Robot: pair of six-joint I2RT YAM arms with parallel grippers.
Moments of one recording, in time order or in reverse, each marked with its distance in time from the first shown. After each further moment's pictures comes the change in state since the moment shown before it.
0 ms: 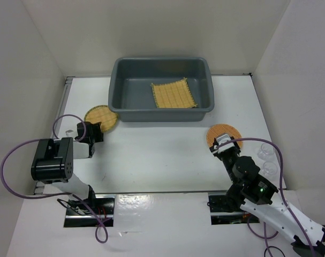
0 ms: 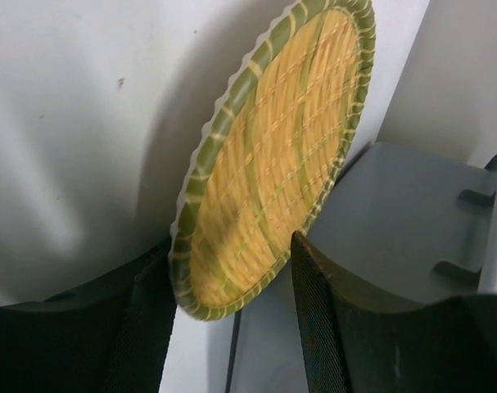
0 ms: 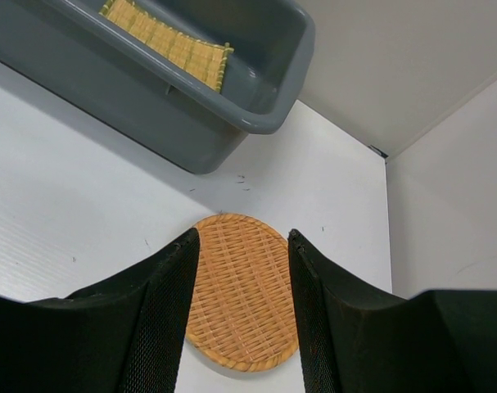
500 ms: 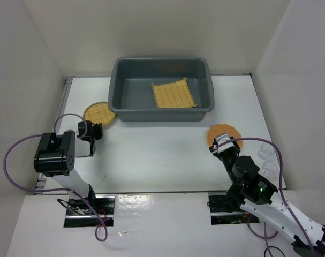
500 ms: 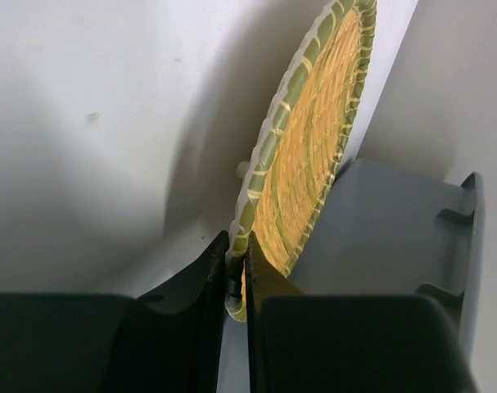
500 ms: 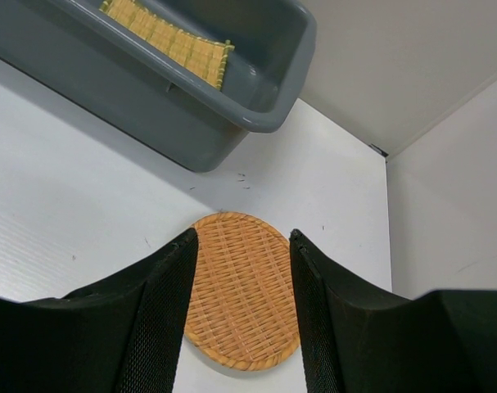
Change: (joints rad) left arm 0.002 0.111 0.036 0.124 -0.017 -0.045; right arm 0.000 0.008 0.000 0.000 0.000 0.000
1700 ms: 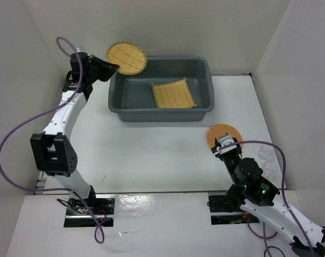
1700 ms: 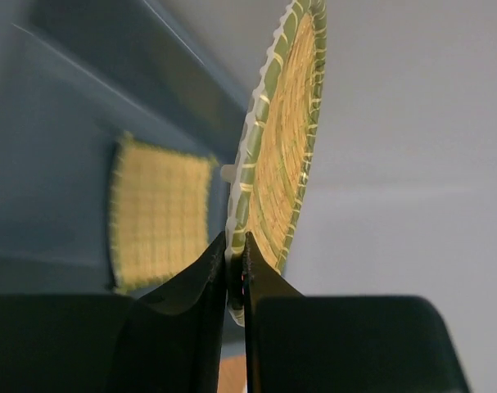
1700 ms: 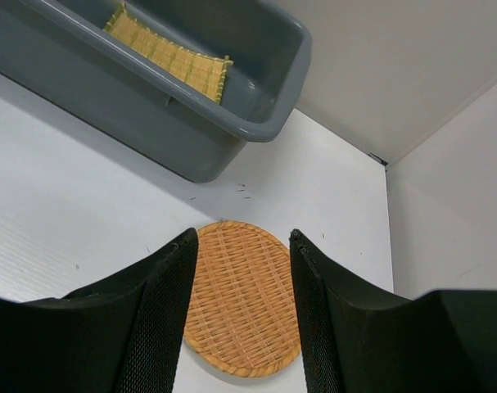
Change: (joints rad) left arm -0.114 -0.056 1.053 -0.806 0.373 0.580; right arm 0.001 -0.047 -0.001 -0.001 -0.011 -0.003
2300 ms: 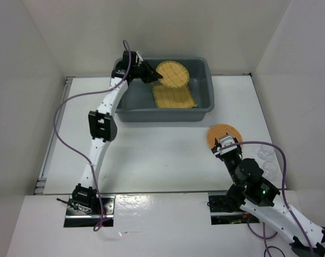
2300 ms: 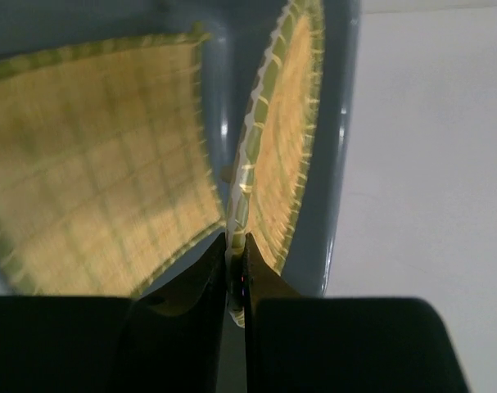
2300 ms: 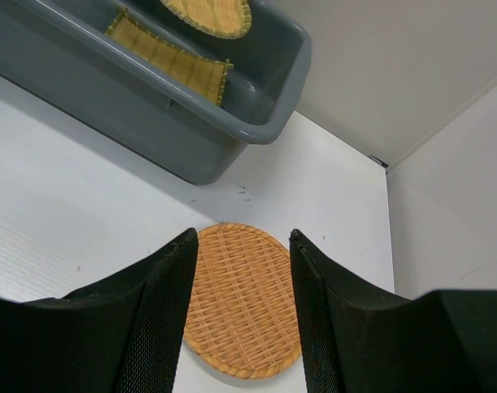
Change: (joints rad) left arm -0.225 1.033 1.213 -0.443 0.395 0.120; right arm 0.001 -0.012 -0.002 -0.001 -0.004 -0.001
